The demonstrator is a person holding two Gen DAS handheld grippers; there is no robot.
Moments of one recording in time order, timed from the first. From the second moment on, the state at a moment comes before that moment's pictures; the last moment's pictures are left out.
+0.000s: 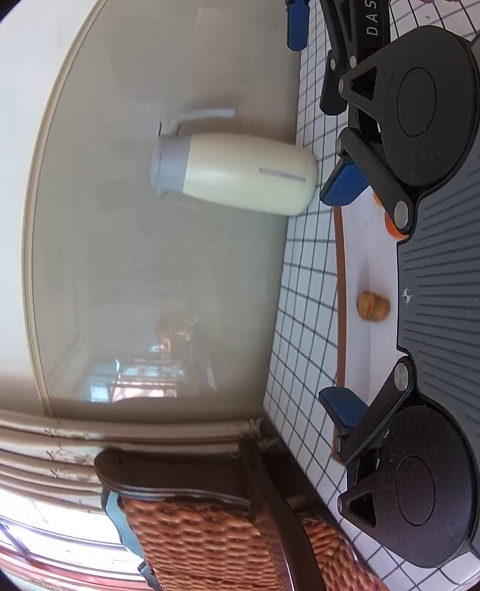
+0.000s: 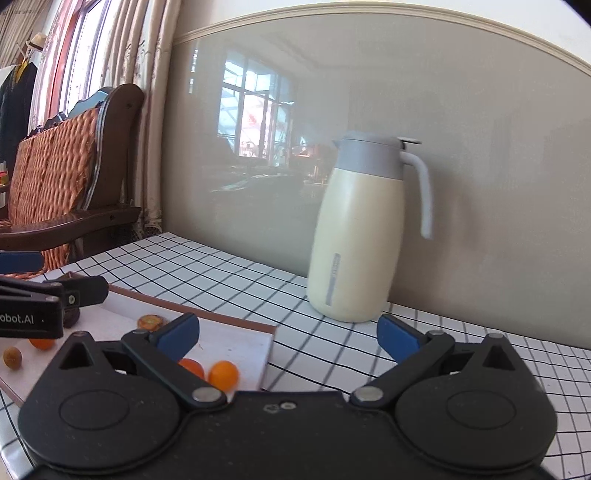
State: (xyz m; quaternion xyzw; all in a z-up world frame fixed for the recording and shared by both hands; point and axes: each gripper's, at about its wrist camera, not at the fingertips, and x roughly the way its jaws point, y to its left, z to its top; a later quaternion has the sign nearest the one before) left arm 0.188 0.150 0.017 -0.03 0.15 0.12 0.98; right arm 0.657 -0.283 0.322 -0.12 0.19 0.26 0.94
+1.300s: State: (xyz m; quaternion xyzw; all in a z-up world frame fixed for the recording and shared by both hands) left arm 0.282 -0.082 -0.029 0.05 0.22 -0.05 0.97; right arm 0.727 -0.480 0.272 -0.08 0.29 0.09 0.95
